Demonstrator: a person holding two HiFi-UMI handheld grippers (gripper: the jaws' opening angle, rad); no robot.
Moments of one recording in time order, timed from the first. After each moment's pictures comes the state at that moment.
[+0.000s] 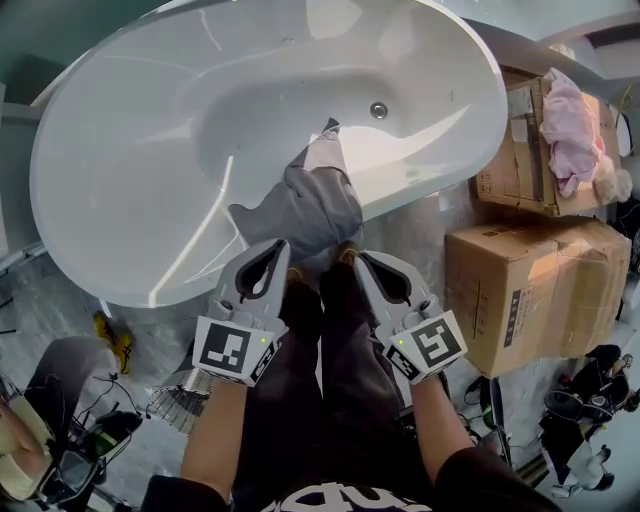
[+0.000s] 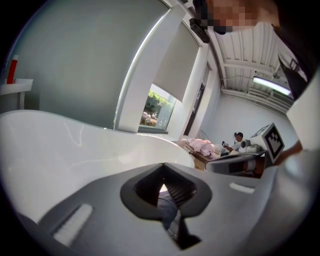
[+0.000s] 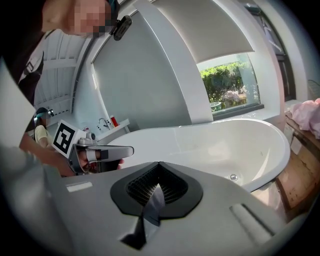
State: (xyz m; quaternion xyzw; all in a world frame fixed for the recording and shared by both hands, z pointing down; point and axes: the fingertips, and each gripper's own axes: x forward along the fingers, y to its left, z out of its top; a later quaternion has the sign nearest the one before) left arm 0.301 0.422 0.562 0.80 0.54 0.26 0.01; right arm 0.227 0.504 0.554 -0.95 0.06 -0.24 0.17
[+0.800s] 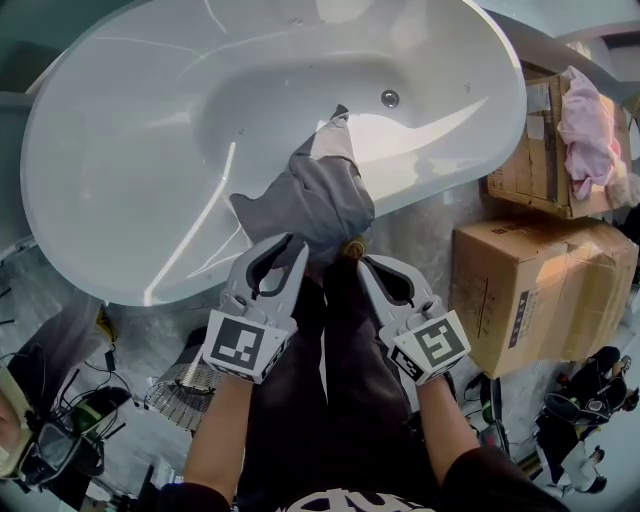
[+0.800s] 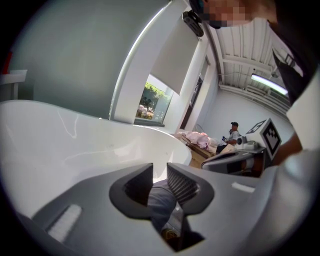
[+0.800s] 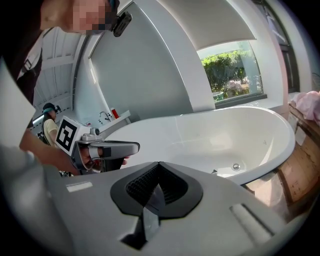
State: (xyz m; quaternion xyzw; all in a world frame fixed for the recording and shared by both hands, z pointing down) left arm 0.287 0.428 0.606 0.78 0.55 0.29 -0.01; right arm 0.219 0.493 0.599 -0.94 0.08 -0.28 0.18
